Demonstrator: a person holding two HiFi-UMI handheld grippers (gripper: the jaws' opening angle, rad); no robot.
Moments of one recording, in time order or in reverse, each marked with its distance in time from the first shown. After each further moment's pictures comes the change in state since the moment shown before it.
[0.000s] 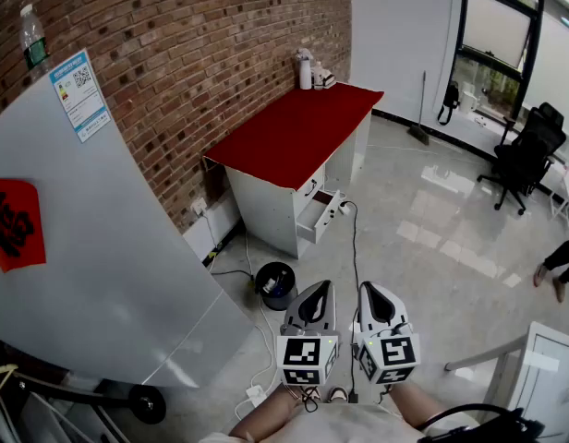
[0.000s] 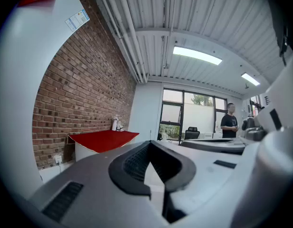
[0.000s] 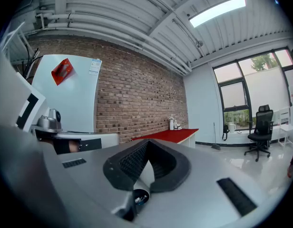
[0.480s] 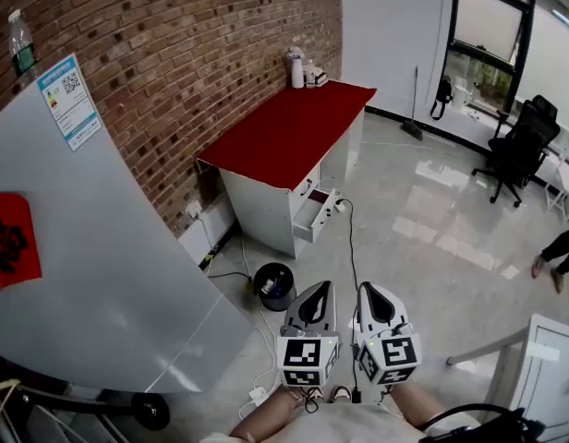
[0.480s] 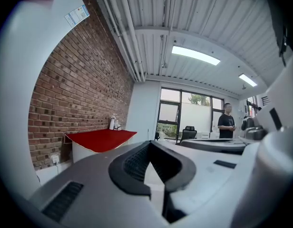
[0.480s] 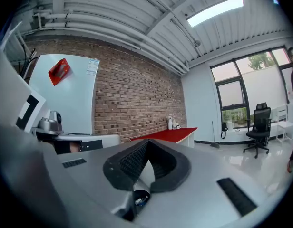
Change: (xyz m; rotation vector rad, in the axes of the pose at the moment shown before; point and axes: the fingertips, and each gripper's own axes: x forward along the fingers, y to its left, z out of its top) left arm 0.003 0.005 -0.003 0.000 0.016 -0.032; right arm 0.004 0.004 -0.003 0.026 0.000 -0.021
